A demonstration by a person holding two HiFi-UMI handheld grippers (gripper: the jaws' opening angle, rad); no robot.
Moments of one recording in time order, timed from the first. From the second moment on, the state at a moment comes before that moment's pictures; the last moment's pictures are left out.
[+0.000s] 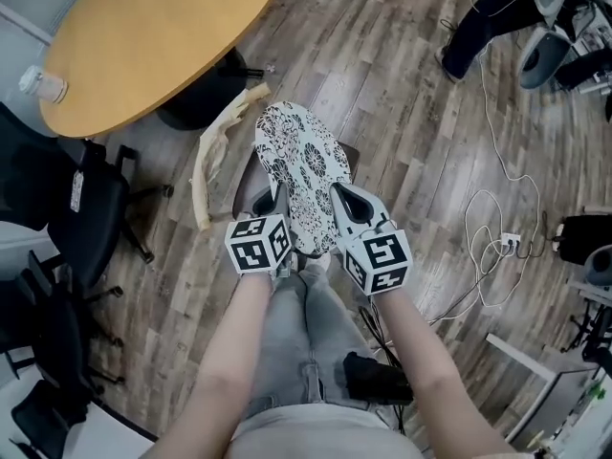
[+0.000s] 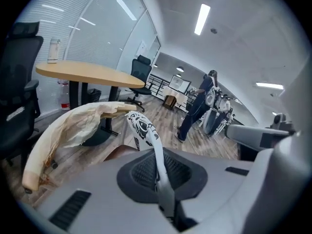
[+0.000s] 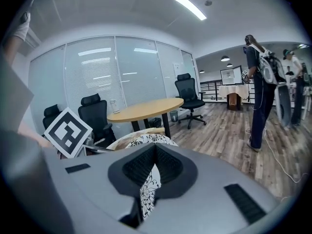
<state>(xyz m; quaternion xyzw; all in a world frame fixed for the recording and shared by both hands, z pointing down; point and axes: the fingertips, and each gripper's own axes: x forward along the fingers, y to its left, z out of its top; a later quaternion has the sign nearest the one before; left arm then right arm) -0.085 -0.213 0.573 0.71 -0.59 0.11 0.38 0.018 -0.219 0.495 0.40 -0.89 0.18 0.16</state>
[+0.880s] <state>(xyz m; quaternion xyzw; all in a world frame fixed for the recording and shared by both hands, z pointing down) -0.055 -0.211 0.402 0.81 -0.54 0.09 0.21 0.040 -0.217 0.377 0.42 -0.89 0.12 0.14</state>
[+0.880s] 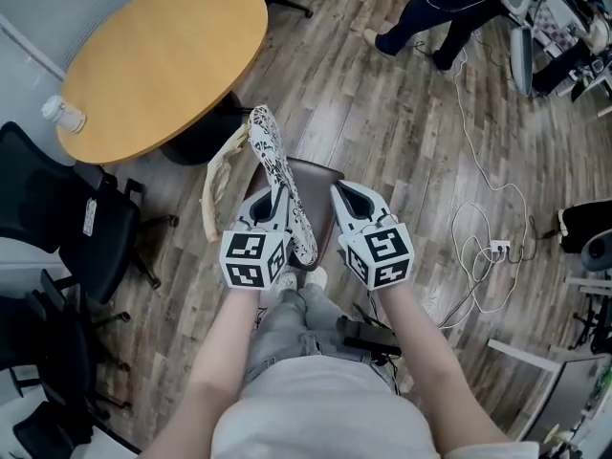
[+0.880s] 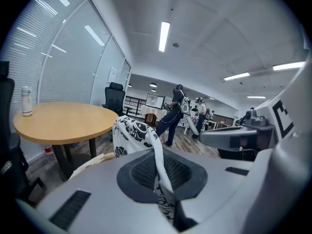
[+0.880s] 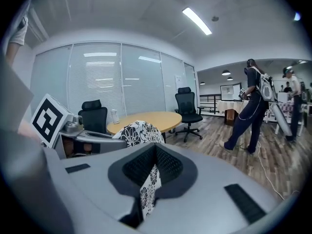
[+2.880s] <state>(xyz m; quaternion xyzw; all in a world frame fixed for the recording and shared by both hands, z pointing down) -0.039 -0.217 0.205 0.84 -0.54 0.02 -0.01 0.025 -0.210 0.206 0.44 -0.90 -0.03 -0.01</state>
